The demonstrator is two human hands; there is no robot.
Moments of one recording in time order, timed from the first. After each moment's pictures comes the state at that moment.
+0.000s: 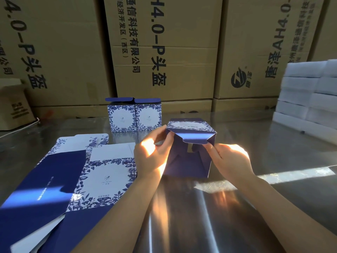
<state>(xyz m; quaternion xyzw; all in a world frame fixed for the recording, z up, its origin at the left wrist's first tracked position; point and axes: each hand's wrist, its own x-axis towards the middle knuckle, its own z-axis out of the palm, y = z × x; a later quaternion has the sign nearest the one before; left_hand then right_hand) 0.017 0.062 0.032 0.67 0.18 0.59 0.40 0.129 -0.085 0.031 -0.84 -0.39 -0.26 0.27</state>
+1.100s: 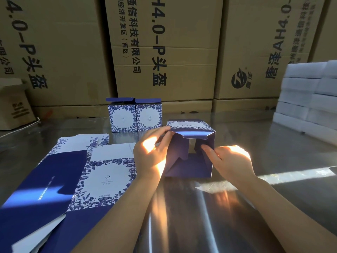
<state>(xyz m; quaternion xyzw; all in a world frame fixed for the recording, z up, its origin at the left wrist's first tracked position) 0.013 0.065 0.033 0.70 0.15 0.60 0.36 0.129 -0.087 0.029 -0.86 -0.37 -0.25 0.23</state>
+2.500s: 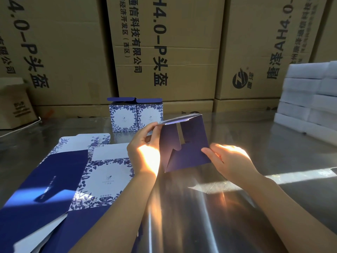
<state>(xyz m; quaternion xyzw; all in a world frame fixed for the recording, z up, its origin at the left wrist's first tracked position) 0.009 0.067 0.043 0.61 0.22 0.63 0.42 0.132 -0.092 0.030 -0.77 -0.50 -0.29 0.25</state>
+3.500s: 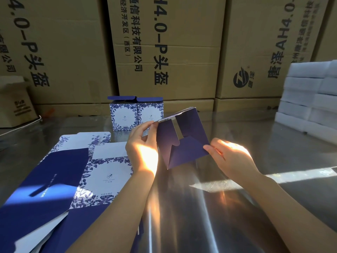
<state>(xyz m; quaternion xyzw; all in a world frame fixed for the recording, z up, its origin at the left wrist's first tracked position) 0.010 0.076 0.042 0.59 0.23 0.64 0.43 0.133 -0.090 0.029 -0.74 -0.50 -0.33 0.30</state>
